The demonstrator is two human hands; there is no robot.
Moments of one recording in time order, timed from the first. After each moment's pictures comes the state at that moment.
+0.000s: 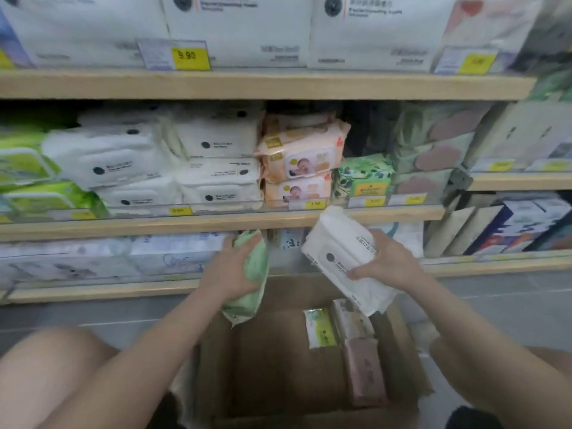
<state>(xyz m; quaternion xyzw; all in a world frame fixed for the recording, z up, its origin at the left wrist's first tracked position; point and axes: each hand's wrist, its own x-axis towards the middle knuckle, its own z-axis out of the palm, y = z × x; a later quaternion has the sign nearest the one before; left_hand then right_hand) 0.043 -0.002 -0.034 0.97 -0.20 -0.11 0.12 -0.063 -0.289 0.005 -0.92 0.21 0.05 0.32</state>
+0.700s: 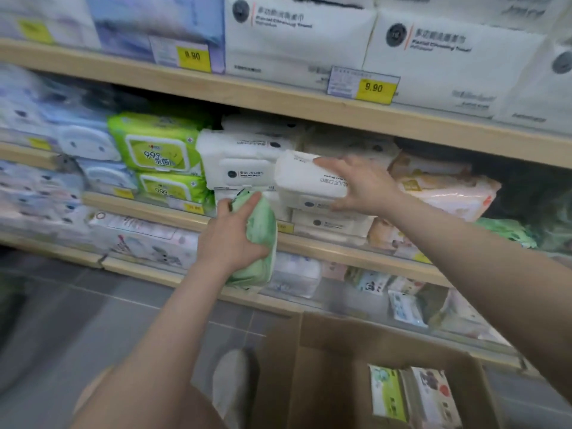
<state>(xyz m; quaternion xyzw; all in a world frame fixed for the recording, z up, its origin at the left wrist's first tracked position) 0.111 0.167 0.041 0.98 -0.03 0.05 0.21 0.174 -0.089 0.109 -0.98 -0.16 -0.08 -0.01</state>
